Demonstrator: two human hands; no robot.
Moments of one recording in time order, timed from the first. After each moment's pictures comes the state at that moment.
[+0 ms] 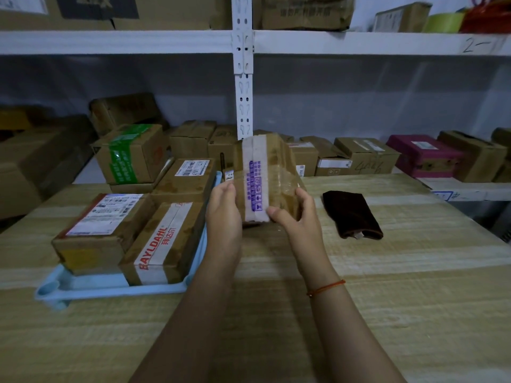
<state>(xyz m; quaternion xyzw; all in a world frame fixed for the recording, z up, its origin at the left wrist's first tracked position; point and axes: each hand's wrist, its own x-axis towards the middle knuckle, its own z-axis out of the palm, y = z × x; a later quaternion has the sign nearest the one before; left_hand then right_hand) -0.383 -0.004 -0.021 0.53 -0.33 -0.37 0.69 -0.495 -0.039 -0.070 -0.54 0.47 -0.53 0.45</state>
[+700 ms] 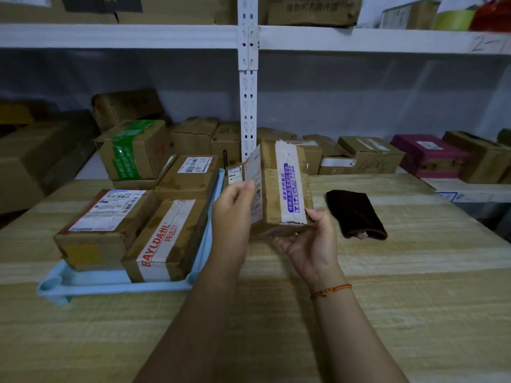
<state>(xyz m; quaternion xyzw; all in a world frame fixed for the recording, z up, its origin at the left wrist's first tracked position) -0.383 -0.003 -0.031 0.52 -0.39 -0.37 0.66 -0.500 -0.047 -0.087 -0.25 0.28 -0.57 0.73</state>
